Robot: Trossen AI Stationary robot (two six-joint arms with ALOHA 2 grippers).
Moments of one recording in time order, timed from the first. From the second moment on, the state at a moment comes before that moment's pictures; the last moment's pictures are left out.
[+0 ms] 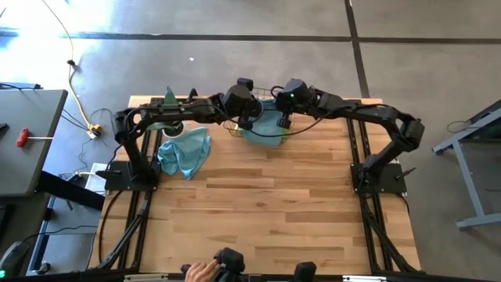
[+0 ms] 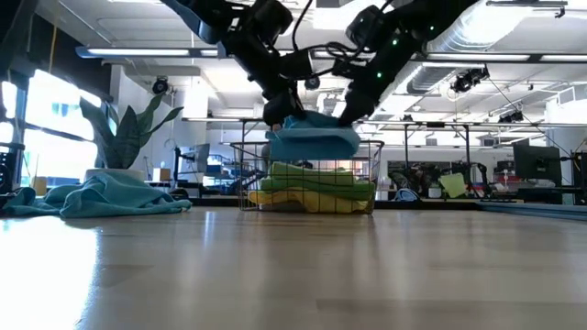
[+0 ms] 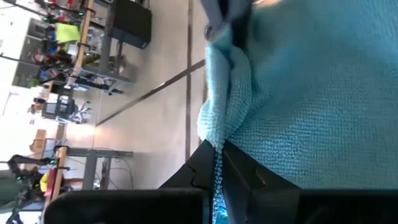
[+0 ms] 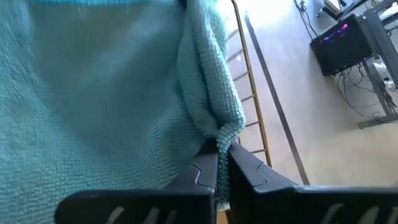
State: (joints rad) left arm 0.52 1.79 1.34 -0.10 -0.36 0.90; right arm -0.51 1.58 1.19 -0.31 0.20 -0.51
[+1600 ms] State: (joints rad) left arm 0.60 1.80 1.34 -0.22 -0.73 0.58; right arm -0.56 1.61 1.19 -0.26 0.46 -0.51
